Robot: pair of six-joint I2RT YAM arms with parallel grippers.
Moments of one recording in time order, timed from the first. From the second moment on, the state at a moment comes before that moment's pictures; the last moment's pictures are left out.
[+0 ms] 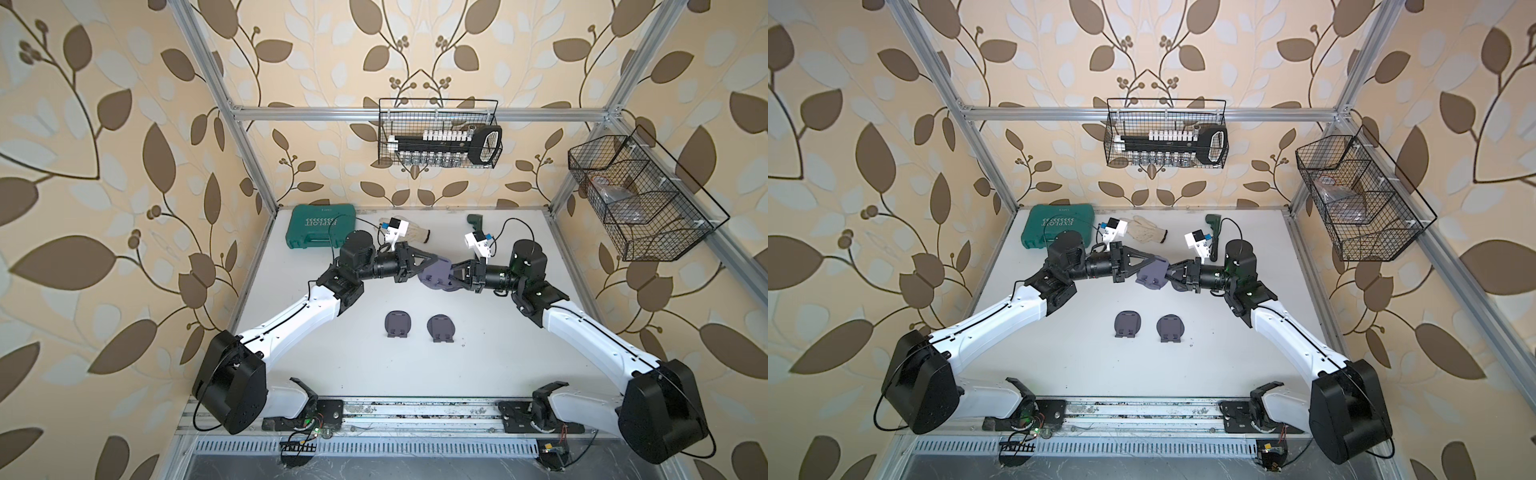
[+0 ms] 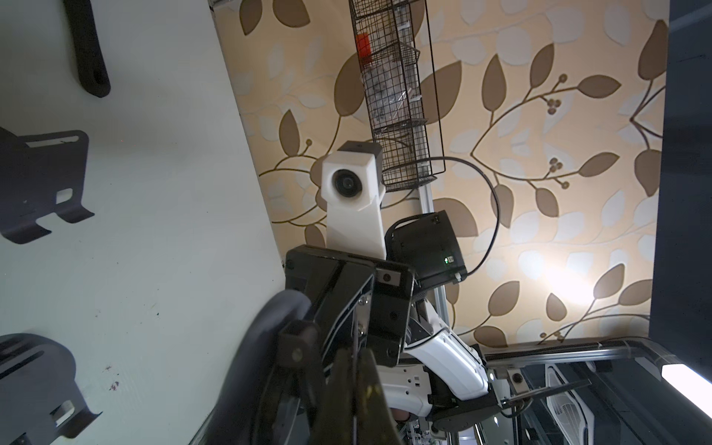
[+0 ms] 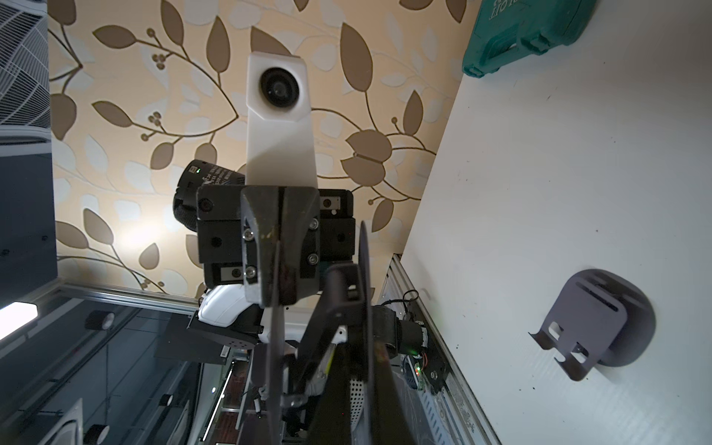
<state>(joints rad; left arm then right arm) -0.56 1.34 0.97 0.33 0.77 -1.27 0.32 1.26 0.76 0.30 -1.01 1.12</state>
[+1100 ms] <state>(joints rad) -0.57 1.29 0.96 0.46 0.69 -0.56 0.27 1.43 0.81 0.47 -1.18 1.36</state>
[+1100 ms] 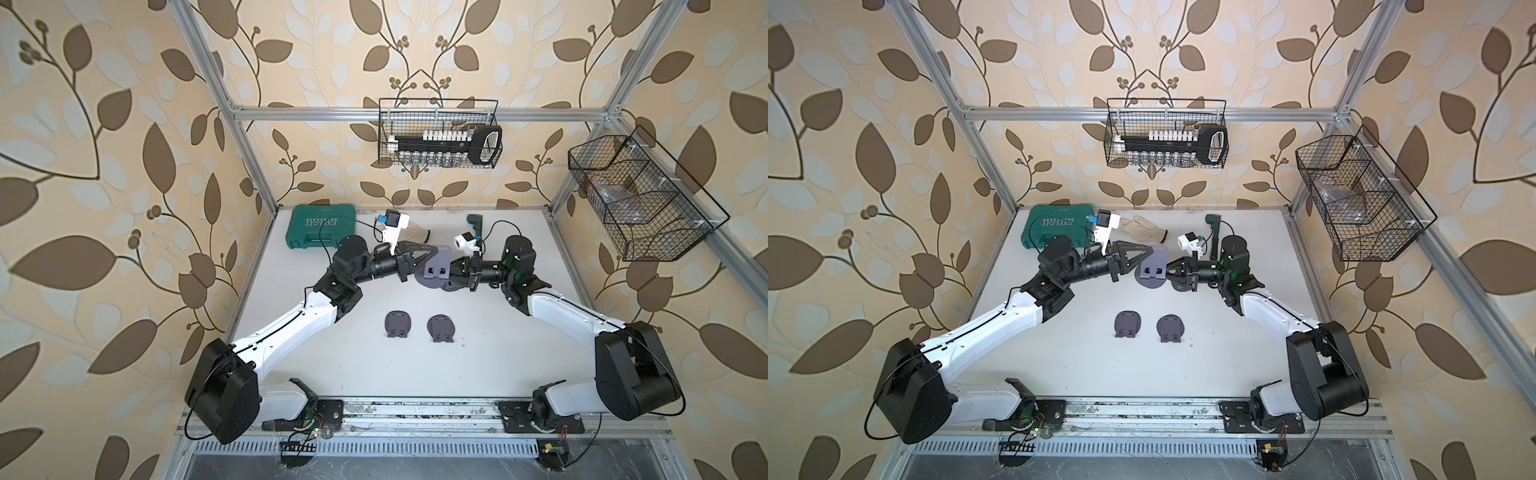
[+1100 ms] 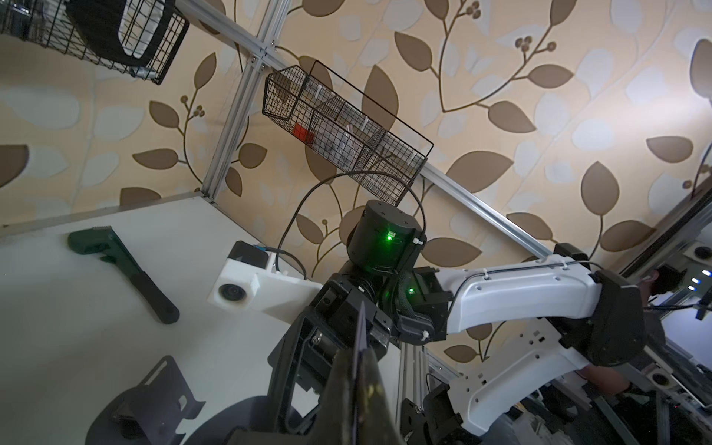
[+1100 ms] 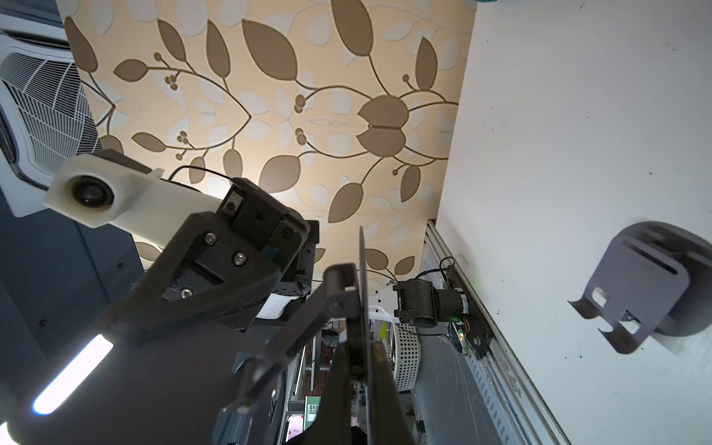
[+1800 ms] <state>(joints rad) -0.47 1.40 1.07 0.46 0.91 -0.61 0.24 1.43 1.19 -0.36 -0.95 0.72</state>
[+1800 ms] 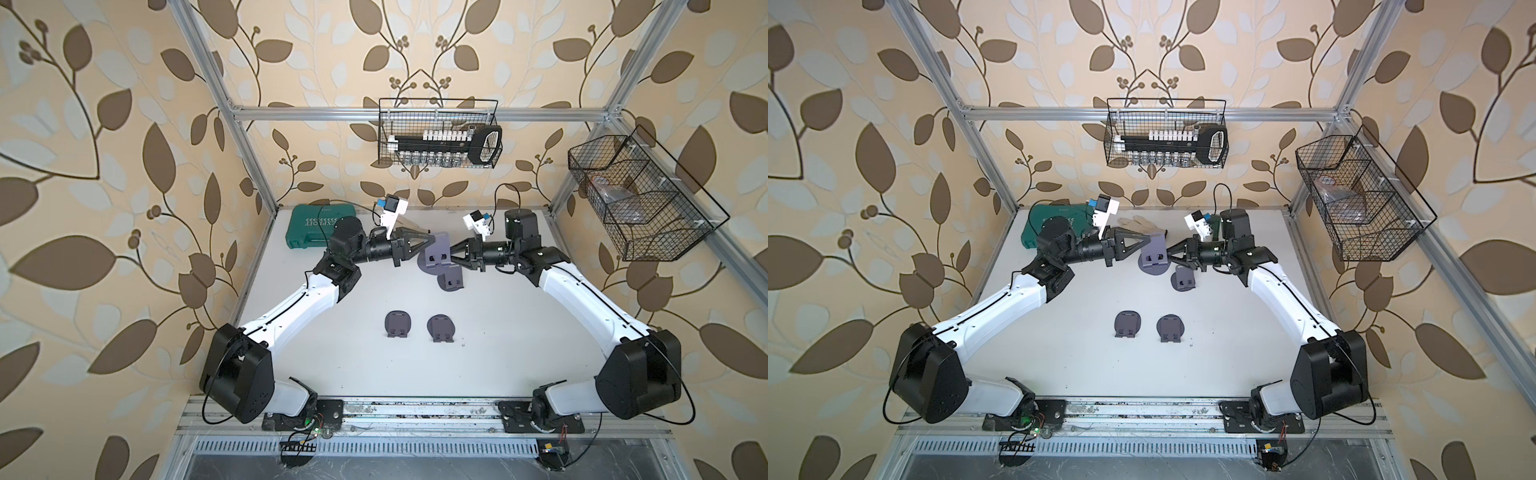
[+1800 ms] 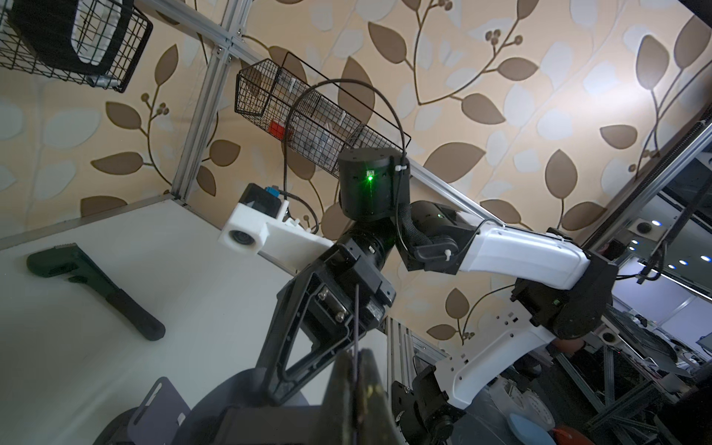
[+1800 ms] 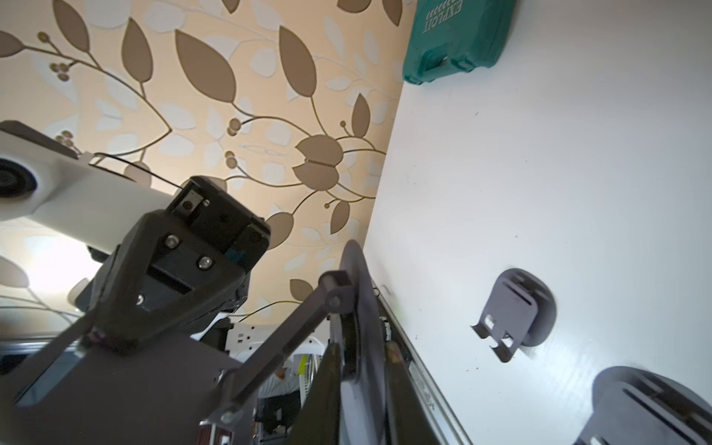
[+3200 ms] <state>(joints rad) -0.26 2.13 1.35 0.15 1.12 -0.18 0.17 1.15 0.94 -0.34 -0.28 0.43</state>
